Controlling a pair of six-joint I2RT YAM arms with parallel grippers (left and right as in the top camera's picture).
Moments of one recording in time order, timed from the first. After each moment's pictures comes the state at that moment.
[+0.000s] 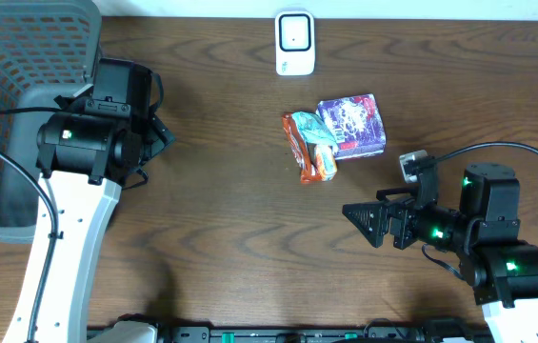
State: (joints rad) left arm -0.16 1.39 1.54 -1.35 -0.33 -0.83; right arm 0.07 0.86 0.82 -0.79 -0.77 0.15
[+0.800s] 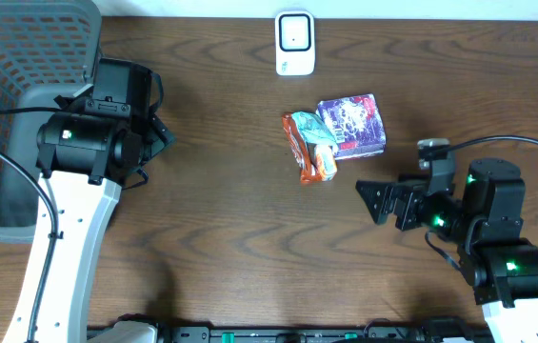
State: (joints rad) left arm -0.16 1.39 1.54 -1.35 -0.33 -0.83; right arm 0.07 0.86 0.82 -0.67 -0.53 0.24
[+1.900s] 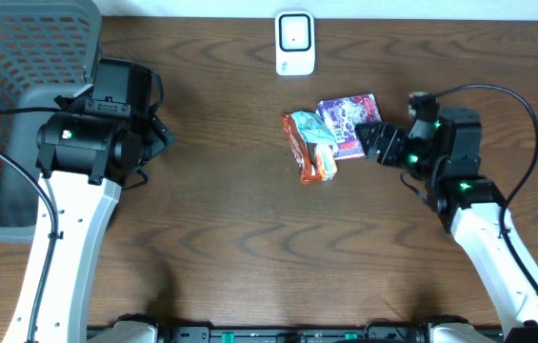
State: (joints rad) left arm -0.16 1.39 1.54 -1.35 -0.33 -0.83; right arm 0.07 1.33 0.80 -0.07 -0.46 0.48
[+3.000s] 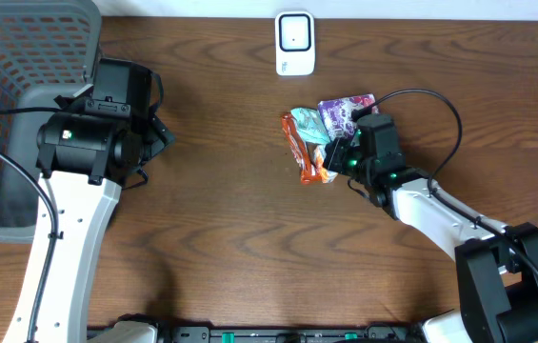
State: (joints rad) left arm -0.16 1.39 1.54 -1.35 -0.33 -0.83; right arm 0.34 1.65 0.80 0.05 -0.20 0.63
